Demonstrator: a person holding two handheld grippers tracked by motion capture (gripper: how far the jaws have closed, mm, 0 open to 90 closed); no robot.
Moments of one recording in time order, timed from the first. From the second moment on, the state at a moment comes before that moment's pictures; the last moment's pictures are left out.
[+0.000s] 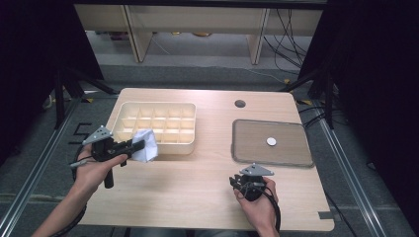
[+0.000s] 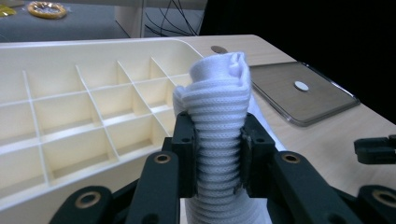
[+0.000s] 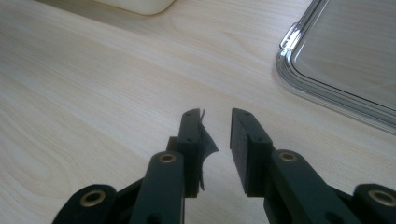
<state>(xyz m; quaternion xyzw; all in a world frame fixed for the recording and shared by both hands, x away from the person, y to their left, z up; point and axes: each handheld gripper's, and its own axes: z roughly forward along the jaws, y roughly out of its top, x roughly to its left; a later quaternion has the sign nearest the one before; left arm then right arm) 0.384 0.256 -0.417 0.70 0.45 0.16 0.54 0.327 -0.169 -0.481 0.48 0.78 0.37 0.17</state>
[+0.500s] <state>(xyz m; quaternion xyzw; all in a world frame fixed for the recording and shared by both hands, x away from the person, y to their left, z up) 0.414 0.286 -0.408 0.68 0.47 0.22 0.52 0.326 -0.169 -0.480 0.49 0.77 0.37 0.17</state>
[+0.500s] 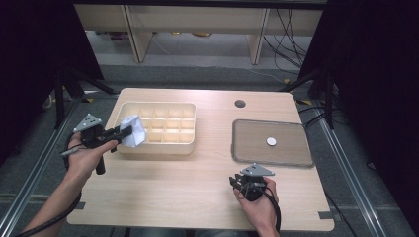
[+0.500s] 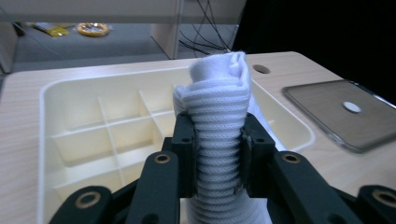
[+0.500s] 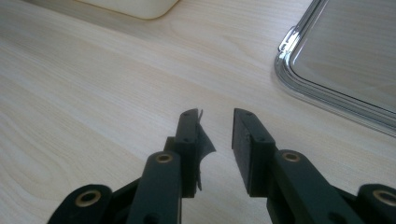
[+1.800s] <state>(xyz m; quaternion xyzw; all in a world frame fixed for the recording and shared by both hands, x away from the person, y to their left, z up) 0.472 0.311 -0.448 0.75 0.49 0.28 0.33 0.326 -0.172 -0.482 0.48 0.77 0.39 0.16</state>
